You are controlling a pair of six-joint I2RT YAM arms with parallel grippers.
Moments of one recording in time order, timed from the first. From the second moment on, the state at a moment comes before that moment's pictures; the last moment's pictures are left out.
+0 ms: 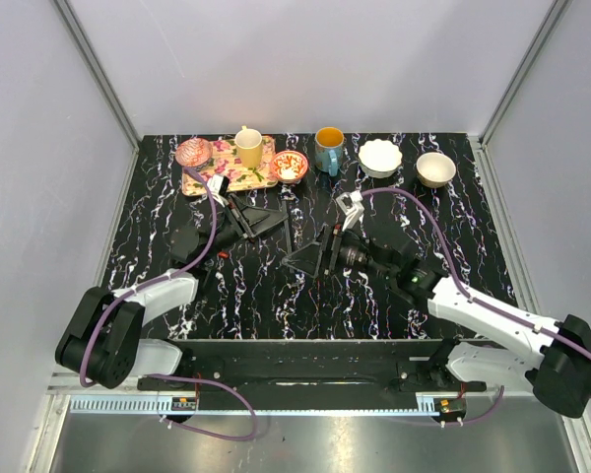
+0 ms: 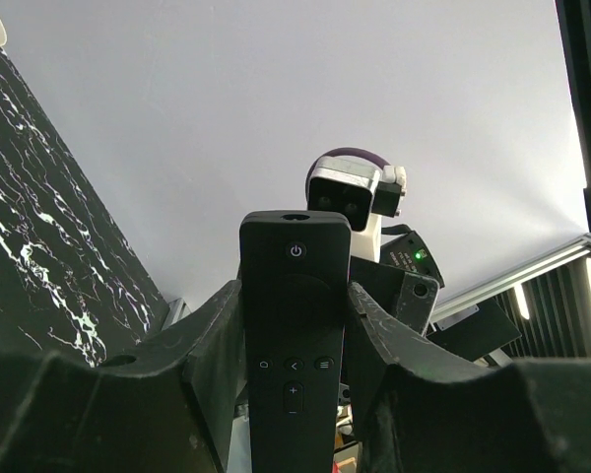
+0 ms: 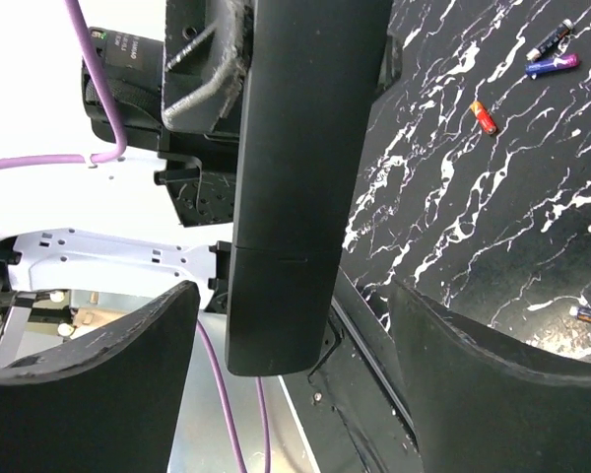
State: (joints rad) left arm -0.39 1.31 0.48 1.25 0.66 -1.52; right arm 0.85 1.09 0.74 0.24 -0.31 0.84
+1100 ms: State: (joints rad) left arm -0.44 1.00 0.70 0.46 0.50 -0.96; right arm 0.85 1.08 0.96 -0.27 -0.15 0.56
